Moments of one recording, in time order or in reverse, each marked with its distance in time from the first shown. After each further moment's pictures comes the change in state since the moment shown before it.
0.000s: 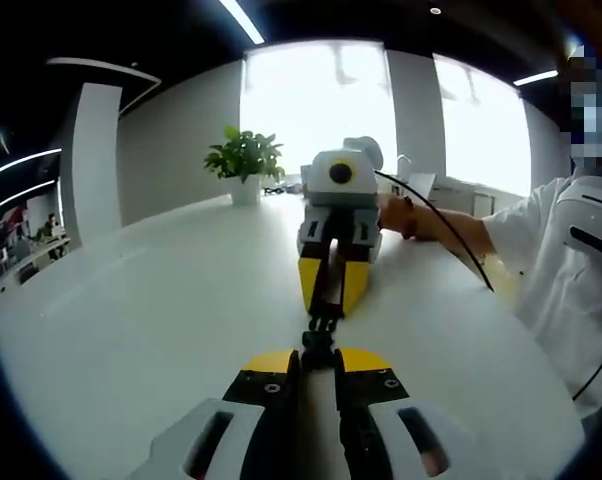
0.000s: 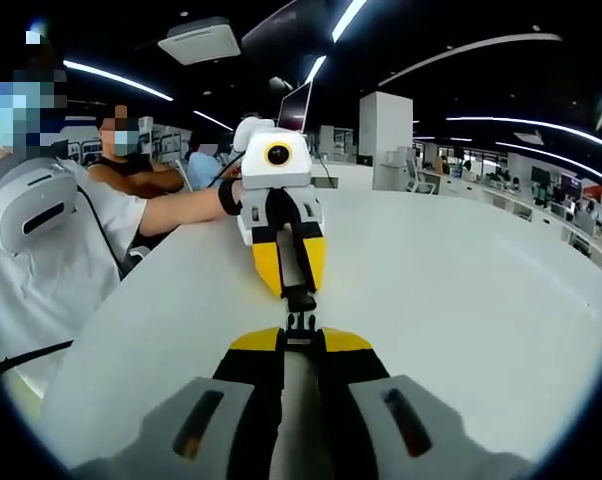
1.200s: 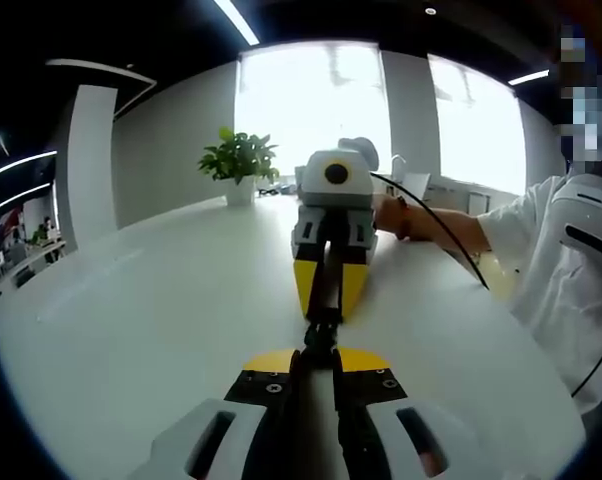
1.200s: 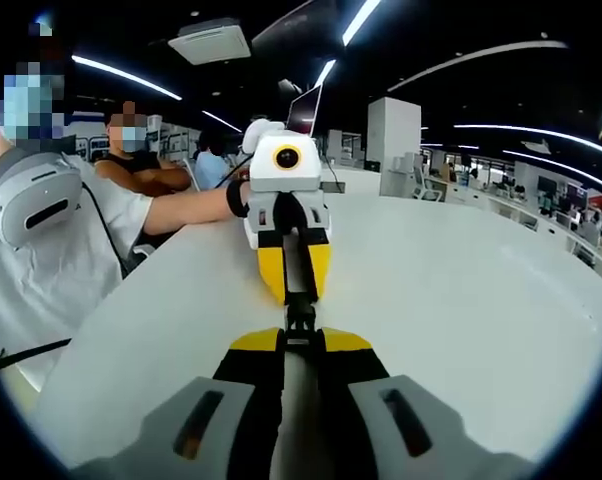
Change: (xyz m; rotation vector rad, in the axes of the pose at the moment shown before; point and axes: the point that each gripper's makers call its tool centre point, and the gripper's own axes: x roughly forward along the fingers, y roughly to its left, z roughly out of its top) left arm -0.001 -0.006 0.000 0.014 -0.006 -0.027; right arm 0.005 0.007 0.004 -0.034 -0.012 0.025
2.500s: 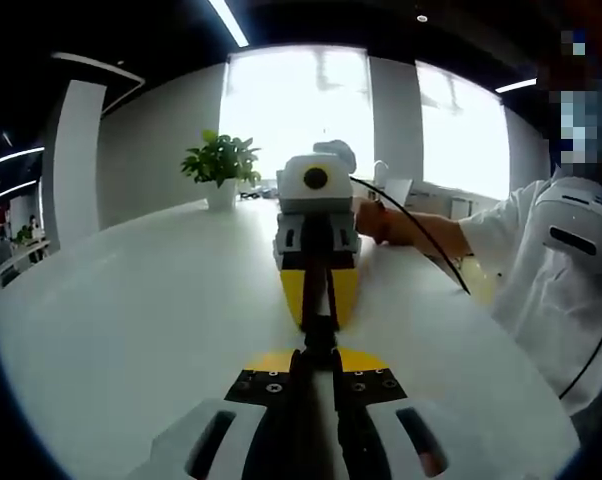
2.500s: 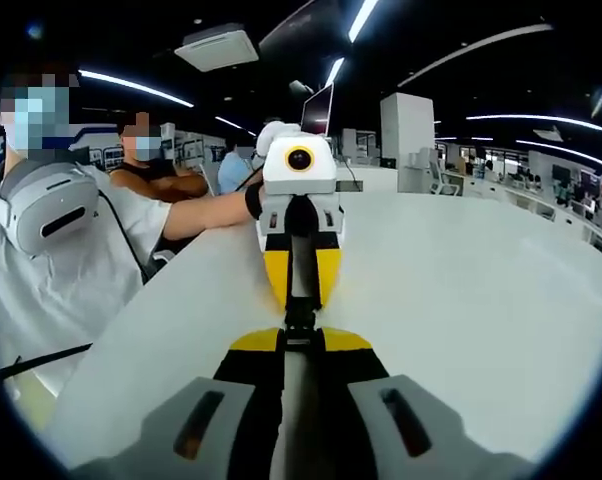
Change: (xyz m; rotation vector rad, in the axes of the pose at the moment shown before) left arm 0.005 -0.016 0.001 -0.007 -0.013 -0.081; right arm -0.002 0.019 -0.002 0.039 -0.015 0.087
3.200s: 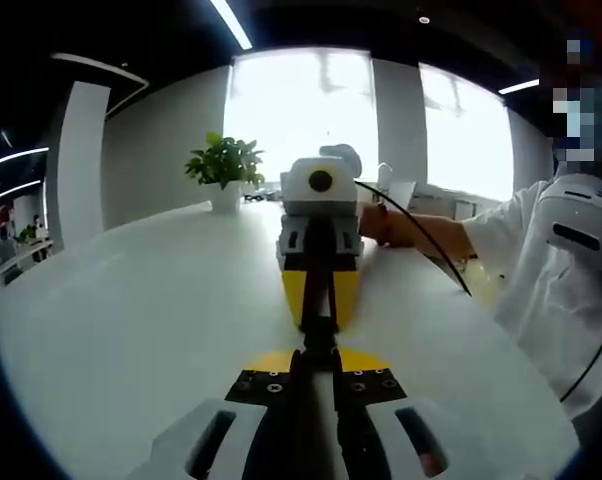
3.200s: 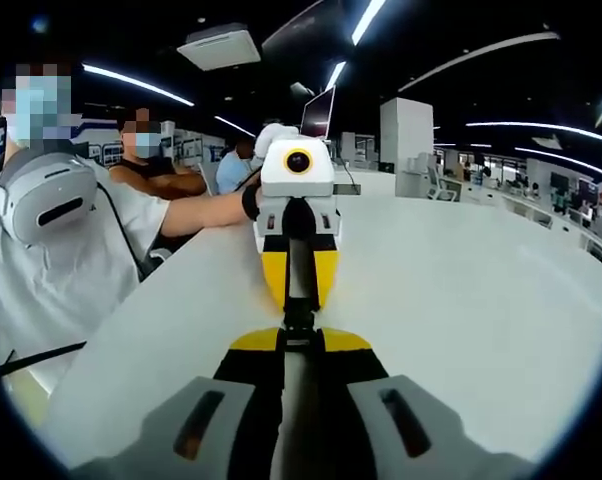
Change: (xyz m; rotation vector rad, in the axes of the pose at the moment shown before) left arm 0.001 -0.002 0.000 -0.005 -0.014 0.021; right arm 0.002 -0.001 0.001 -0.026 -0.008 -0.019
